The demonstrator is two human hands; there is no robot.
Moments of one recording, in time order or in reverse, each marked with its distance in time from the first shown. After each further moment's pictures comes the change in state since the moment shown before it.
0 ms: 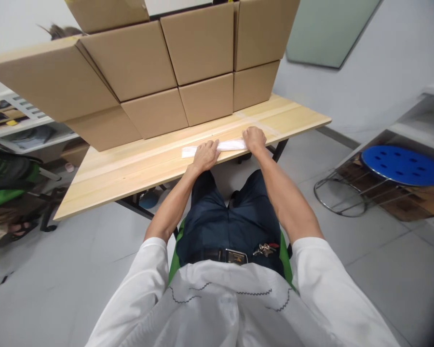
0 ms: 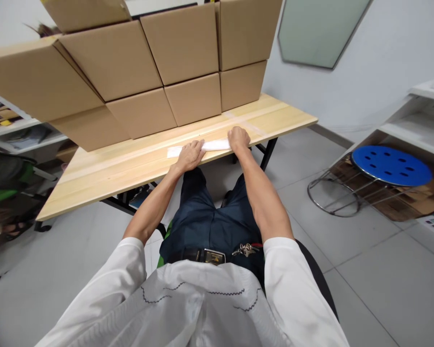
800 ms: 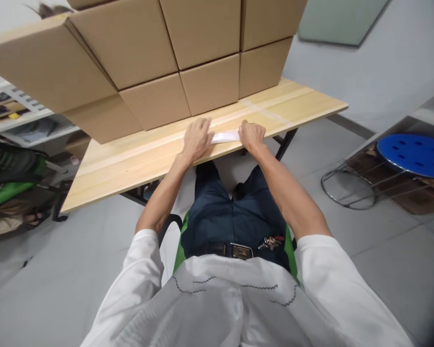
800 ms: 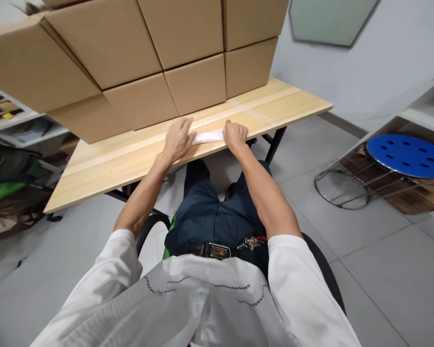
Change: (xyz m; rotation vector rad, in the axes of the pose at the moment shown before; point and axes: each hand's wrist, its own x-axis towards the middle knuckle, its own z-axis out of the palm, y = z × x) left_hand -0.008 -0.045 -0.027 -0.105 0.235 0.061; right_hand -0.037 -0.022 0.015 -0.174 0.001 -0.168
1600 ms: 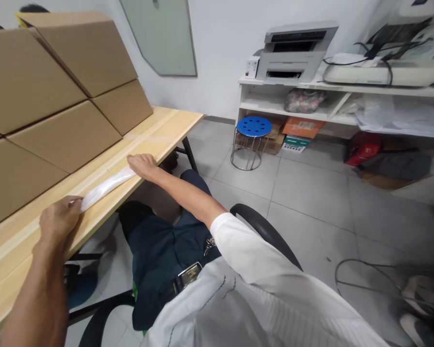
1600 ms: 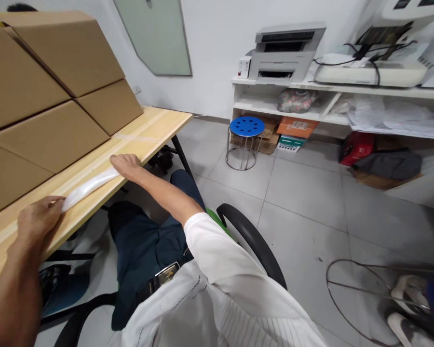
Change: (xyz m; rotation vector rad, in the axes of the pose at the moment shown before) left_hand 0.006 -0.091 -0.015 0.377 -0.277 -0.395; right_hand 0.021 0.002 -0.013 0.130 -0.060 -0.171
